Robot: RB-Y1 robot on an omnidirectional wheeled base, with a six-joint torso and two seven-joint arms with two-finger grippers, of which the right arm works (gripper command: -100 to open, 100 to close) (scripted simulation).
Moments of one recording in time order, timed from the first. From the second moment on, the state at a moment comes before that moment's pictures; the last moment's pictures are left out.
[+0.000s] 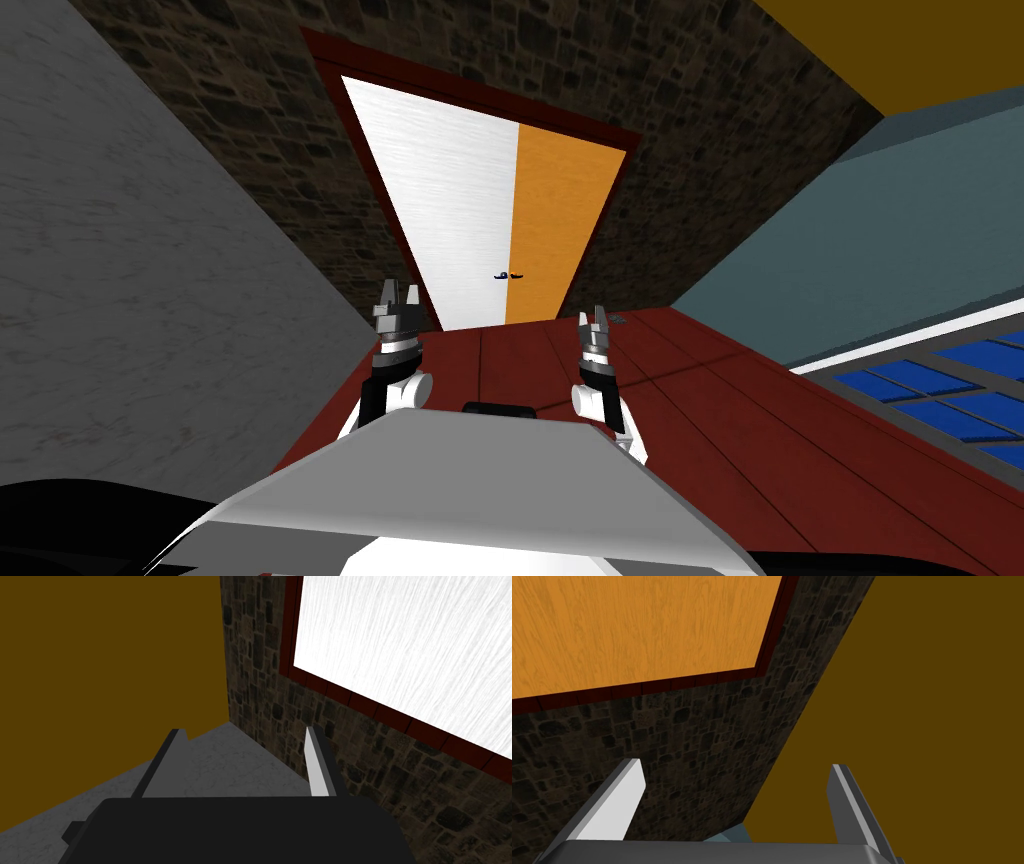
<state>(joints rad) 0.38 -0.07 -0.04 -2.00 -0.05 -0.50 -0.02</state>
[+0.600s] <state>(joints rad) 0.32 -0.09 -0.06 -1.84 -0.04 -0.54 -0.05</state>
